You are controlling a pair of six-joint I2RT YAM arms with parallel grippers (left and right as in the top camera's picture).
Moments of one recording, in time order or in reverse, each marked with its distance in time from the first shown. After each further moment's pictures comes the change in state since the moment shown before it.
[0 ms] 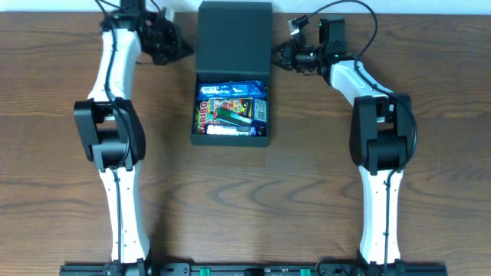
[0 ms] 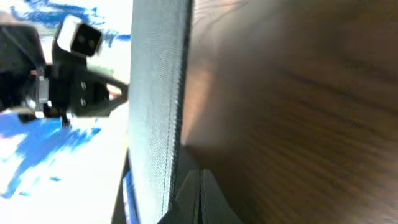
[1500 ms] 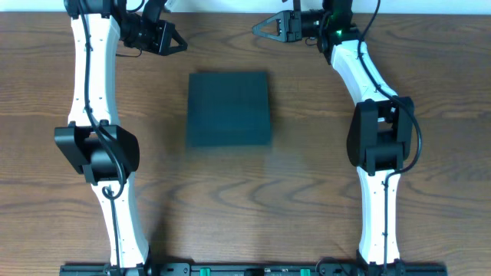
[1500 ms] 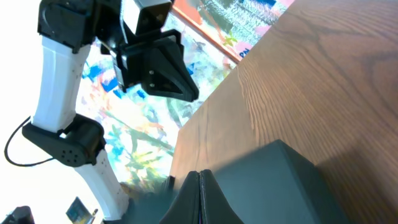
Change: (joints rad) left arm -0.003 -0.188 0.179 -0.500 0.015 0.707; right arm 0.023 0.000 0.277 0.178 -0.468 0.123
